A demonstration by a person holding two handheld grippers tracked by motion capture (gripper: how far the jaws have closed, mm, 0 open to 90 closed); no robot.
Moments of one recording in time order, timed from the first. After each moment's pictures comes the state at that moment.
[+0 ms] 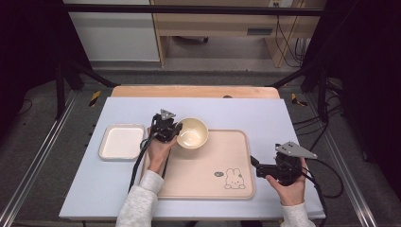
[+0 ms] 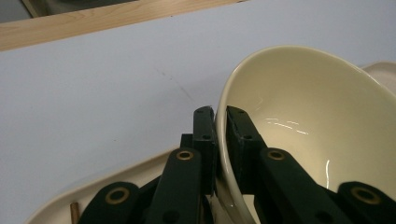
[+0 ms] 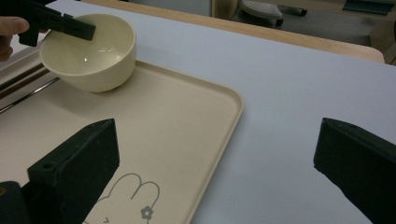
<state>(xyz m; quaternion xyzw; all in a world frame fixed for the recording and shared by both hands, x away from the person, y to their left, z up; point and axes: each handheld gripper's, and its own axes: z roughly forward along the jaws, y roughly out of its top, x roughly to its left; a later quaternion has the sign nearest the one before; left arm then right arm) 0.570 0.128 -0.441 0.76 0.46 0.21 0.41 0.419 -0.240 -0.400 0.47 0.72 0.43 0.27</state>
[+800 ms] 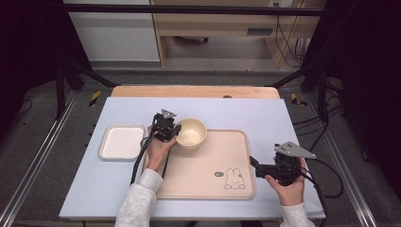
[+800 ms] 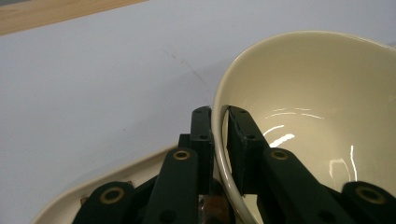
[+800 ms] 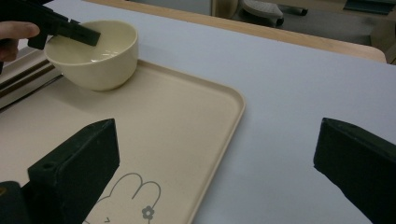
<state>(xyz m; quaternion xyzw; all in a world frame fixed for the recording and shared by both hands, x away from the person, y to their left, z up) 0.580 0.130 -0.449 0.78 0.46 0.21 0.37 0.419 -0.238 -0.401 0.47 0.72 0.43 0.27</state>
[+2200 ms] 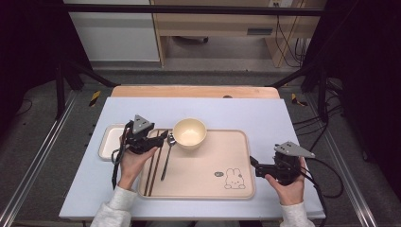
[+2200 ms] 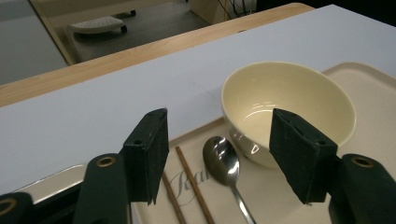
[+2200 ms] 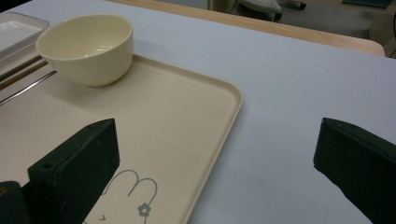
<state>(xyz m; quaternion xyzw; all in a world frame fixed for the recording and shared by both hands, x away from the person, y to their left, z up) 0.498 0.194 -0.398 0.75 0.41 0.27 0.44 0.421 -0.239 -0.403 0.47 0.73 0.42 0.27</state>
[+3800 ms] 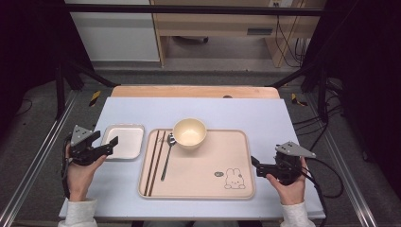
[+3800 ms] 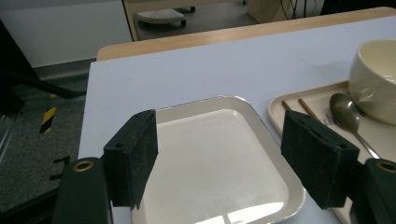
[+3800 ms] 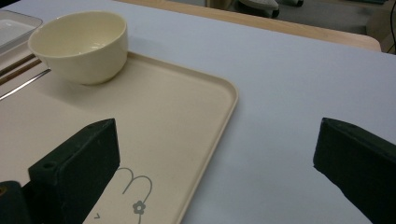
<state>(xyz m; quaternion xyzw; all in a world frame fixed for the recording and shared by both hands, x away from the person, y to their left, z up) 0.471 0.332 -0.408 0.69 0.50 0.31 0.42 0.423 -0.242 -0.406 0.48 0.72 0.42 0.27</state>
